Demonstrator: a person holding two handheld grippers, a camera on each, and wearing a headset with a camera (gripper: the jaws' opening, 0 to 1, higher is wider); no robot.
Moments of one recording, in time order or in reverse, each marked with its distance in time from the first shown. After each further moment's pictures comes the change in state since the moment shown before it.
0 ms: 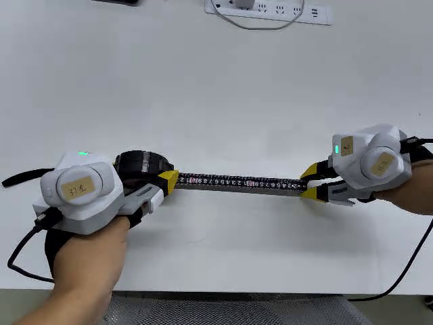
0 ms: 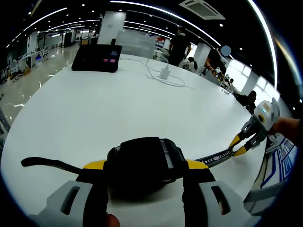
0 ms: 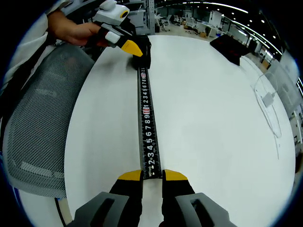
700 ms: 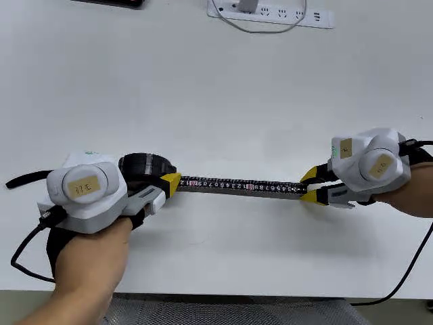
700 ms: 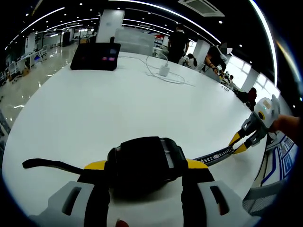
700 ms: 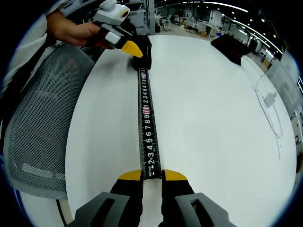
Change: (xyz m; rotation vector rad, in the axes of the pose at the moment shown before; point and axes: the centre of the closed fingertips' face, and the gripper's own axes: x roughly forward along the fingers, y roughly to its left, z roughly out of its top) left arm -0.002 0.001 -0.003 0.016 0.031 -0.001; right arm 0.002 0.000 0.003 0.002 -0.004 0.015
